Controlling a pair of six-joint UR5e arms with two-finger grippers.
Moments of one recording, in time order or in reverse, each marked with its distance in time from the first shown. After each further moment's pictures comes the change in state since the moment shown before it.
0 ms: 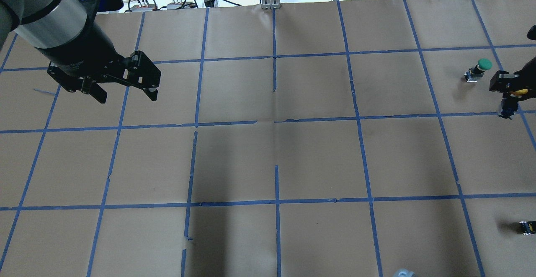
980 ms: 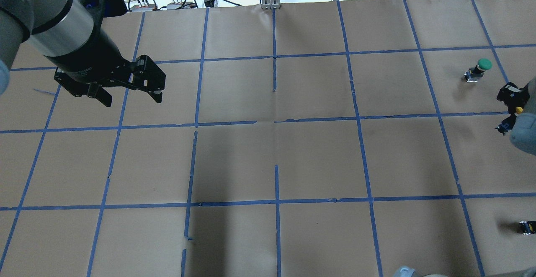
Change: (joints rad) left arm -0.008 0.017 -0.047 0.077 0.001 -0.015; right arm -0.019 0.061 0.148 -0.248 -0.153 0.560
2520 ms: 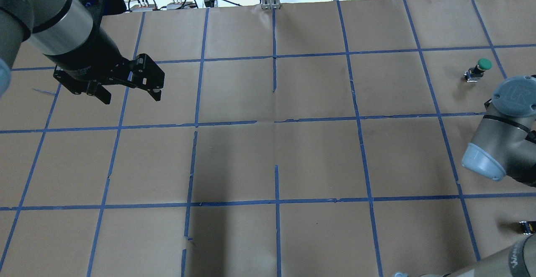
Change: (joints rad) left arm 0.002 -0.002 0.002 0.010 0.005 0.006; right arm 0.078 0.151 0.117 -0.404 -0.173 0.113
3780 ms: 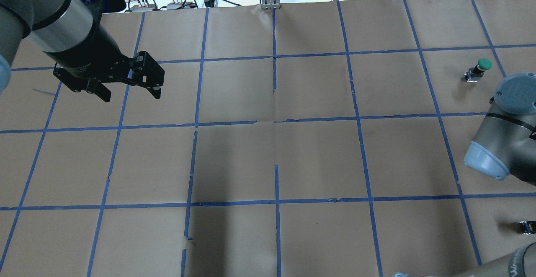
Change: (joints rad) left arm 0.000 -0.005 0.009 0.001 0.000 0.000; right arm 0.003 -0.049 -0.012 0.041 -0.044 -0.018
